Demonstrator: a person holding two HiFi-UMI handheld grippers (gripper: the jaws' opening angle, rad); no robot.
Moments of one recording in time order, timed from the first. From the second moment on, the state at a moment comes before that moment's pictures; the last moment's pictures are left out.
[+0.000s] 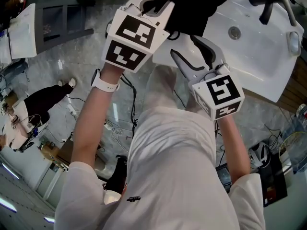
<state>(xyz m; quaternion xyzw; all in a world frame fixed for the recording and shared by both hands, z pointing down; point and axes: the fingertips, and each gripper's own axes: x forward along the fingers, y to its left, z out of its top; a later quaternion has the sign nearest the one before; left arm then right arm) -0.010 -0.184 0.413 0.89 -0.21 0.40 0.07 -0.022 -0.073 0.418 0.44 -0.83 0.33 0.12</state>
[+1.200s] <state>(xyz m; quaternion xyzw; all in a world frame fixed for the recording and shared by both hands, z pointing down) -0.013 -0.198 0.432 0.90 -0.05 0.44 0.01 -0.040 -0.147 0.513 0.48 -0.75 0.41 0.21</state>
